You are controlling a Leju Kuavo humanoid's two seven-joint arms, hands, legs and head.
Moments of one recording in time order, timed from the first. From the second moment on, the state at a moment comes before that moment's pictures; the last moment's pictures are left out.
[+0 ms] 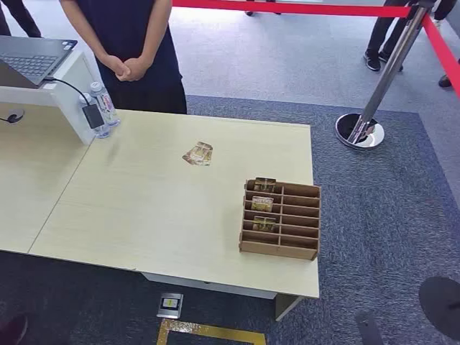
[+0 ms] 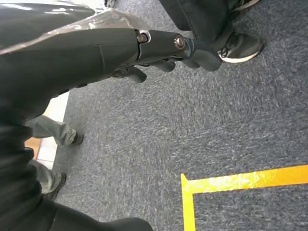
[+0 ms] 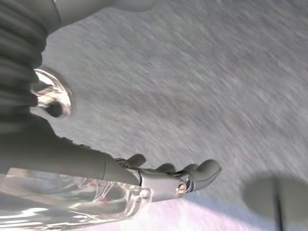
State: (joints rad) left arm -0.06 -0.22 0.78 -0.22 -1.31 0.64 -0.05; right arm -0.18 -0.01 -0.84 -0.30 1.16 -0.43 -0.27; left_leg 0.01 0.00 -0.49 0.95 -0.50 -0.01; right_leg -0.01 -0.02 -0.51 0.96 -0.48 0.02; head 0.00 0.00
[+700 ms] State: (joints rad) left arm -0.07 -0.23 0.79 -0.21 -1.31 0.64 -0.08; right arm -0.17 -0.09 -0.67 -0.91 0.78 -0.42 -0.39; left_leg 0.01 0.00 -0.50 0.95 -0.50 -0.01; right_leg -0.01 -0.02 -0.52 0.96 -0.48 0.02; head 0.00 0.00
